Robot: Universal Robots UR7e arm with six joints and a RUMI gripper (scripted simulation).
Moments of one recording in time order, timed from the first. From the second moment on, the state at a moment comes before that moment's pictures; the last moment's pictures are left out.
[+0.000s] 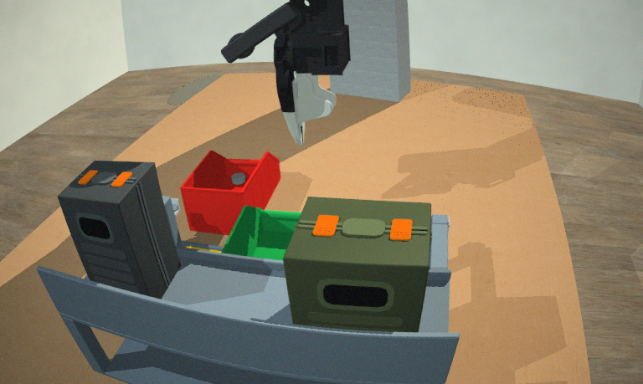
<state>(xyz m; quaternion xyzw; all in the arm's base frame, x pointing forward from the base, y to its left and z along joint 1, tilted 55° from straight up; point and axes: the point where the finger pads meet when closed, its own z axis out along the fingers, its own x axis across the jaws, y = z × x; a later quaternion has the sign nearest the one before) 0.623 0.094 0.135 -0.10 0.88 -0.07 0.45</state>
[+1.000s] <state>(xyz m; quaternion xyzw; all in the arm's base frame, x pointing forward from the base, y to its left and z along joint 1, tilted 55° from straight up) 0.663 0.092 0.107 -0.10 0.88 -0.07 0.45</state>
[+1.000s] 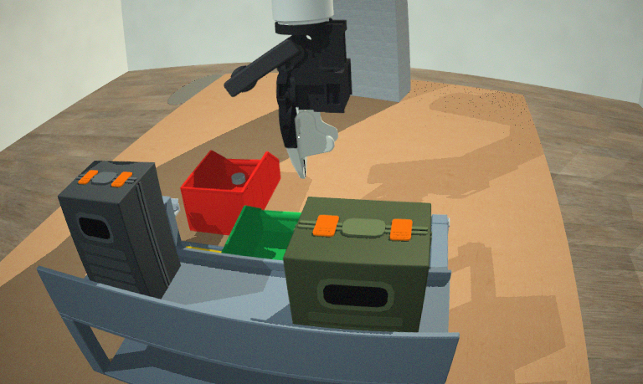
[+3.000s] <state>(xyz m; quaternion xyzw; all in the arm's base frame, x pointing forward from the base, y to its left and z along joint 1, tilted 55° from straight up) 0.712 0.091 0.073 -0.10 0.88 -0.07 0.45</state>
